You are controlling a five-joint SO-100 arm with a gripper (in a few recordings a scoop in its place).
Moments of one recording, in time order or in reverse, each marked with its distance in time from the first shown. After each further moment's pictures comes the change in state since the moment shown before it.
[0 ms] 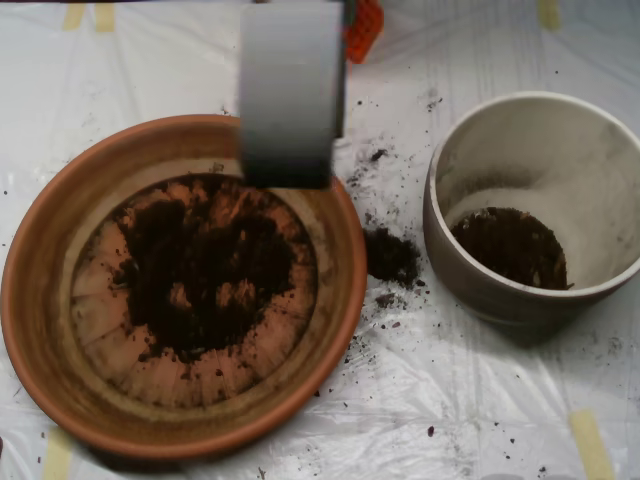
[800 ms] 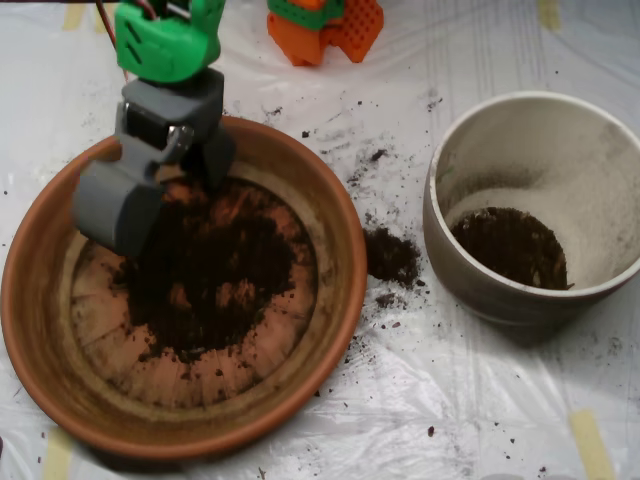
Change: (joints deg) arm 28.9 -10.3 43.9 -29.6 -3.3
